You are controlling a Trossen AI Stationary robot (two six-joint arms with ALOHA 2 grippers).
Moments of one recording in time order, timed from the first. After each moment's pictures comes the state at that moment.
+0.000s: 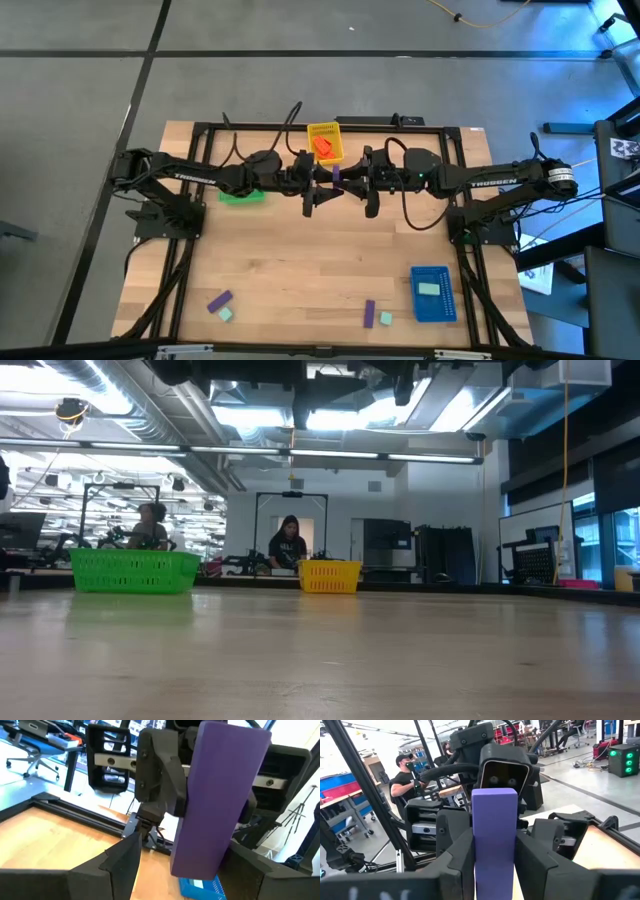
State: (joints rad) left arm 0.09 1.49 0.94 0.61 0.09 -0.42; right arm -0.05 1.27 0.88 0.41 -0.06 0.29
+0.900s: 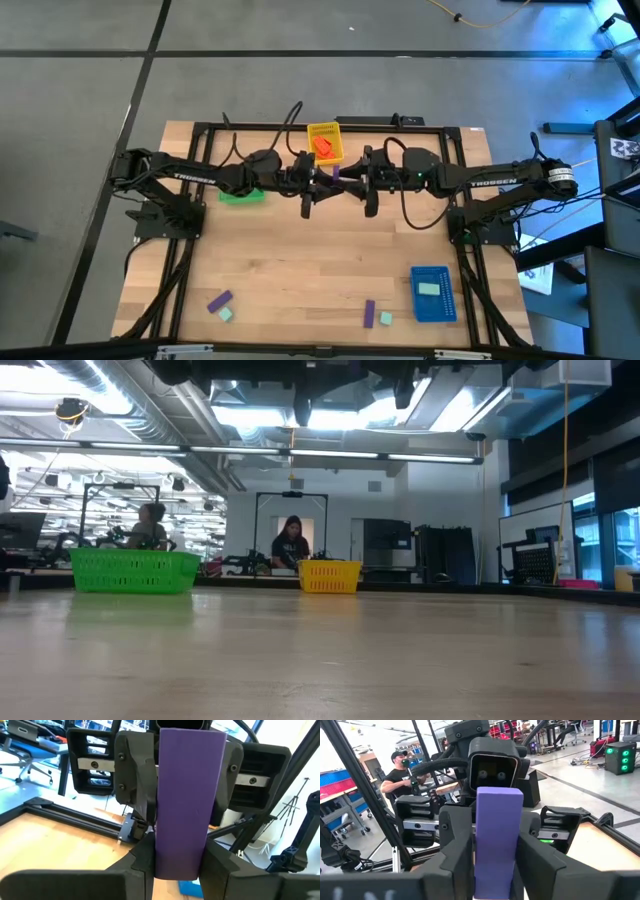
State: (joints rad) left arm 0.10 1.49 0.94 0.61 0.12 -0.39; right arm -0.05 1.27 0.88 0.38 -0.06 0.28
